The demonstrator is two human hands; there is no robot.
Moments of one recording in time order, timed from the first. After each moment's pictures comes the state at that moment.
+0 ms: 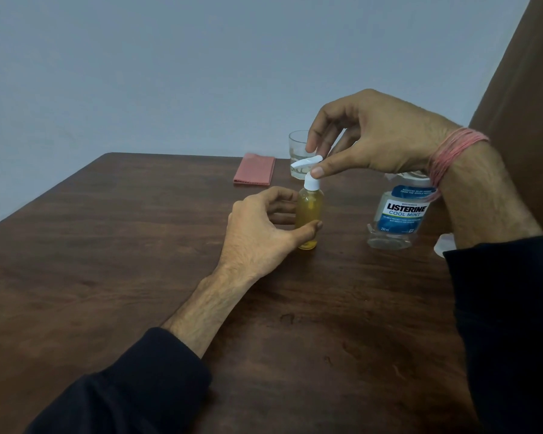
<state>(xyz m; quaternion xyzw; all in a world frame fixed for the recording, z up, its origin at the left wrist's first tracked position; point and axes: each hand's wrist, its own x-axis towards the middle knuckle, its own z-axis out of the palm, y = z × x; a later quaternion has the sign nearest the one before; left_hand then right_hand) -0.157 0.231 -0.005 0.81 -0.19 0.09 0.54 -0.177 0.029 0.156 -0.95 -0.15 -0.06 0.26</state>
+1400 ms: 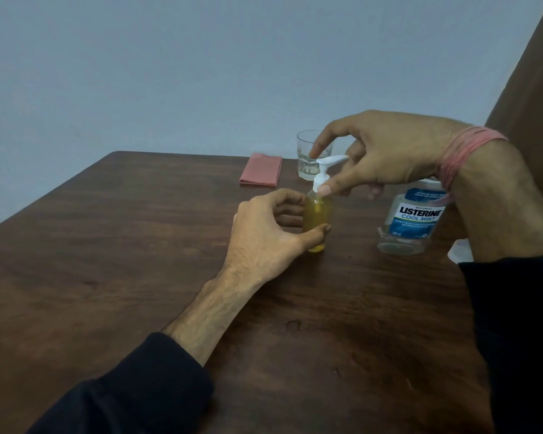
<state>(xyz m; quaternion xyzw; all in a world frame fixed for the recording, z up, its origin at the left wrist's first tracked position) -0.155 0.231 -0.010 0.81 -0.19 0.10 0.54 -0.176 0.034 0.152 -0.97 -0.11 0.06 0.23</state>
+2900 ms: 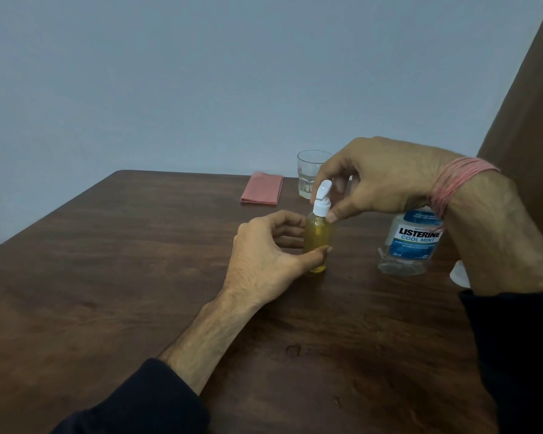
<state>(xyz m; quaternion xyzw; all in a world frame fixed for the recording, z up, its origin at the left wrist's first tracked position) -0.156 0.232 -0.011 0.80 -0.18 0.08 0.56 -0.171 0.036 0.148 -0.99 -0.14 0.01 0.10</state>
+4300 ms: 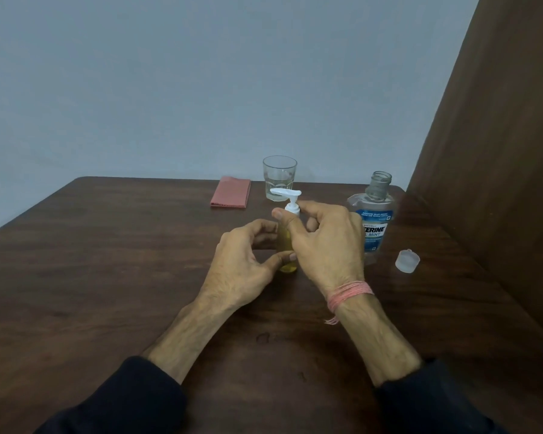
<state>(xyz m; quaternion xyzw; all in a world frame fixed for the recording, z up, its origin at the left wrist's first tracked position) -0.165 0.230 -0.012 0.82 -0.24 0.07 0.52 -0.211 0.074 0.032 -0.85 0.08 -0.36 0.37</state>
